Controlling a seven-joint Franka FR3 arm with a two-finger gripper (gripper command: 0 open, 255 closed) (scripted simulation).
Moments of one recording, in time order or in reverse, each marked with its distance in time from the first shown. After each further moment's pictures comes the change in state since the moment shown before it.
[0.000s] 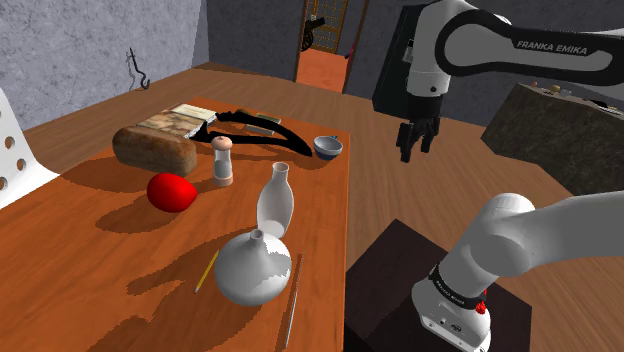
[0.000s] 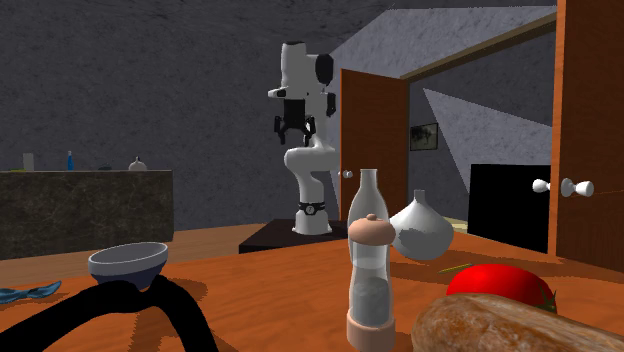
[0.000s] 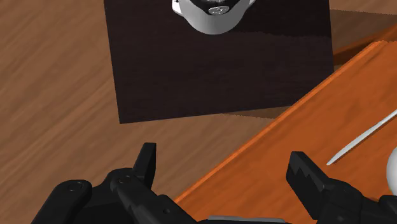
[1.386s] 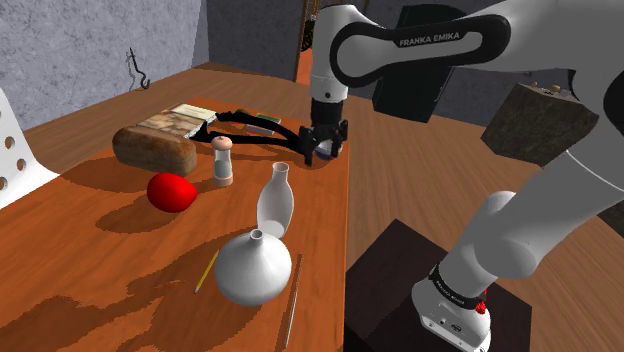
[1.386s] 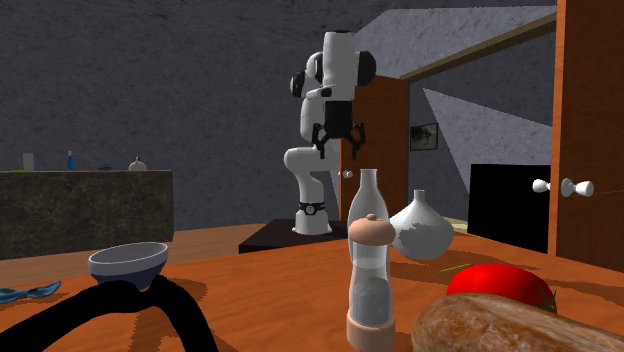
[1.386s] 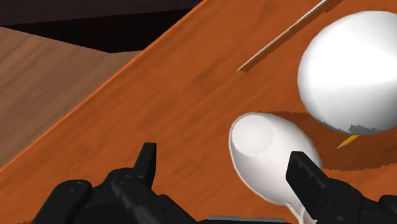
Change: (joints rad) arm 0.106 0.548 0.207 0.302 0.142 0.355 0.252
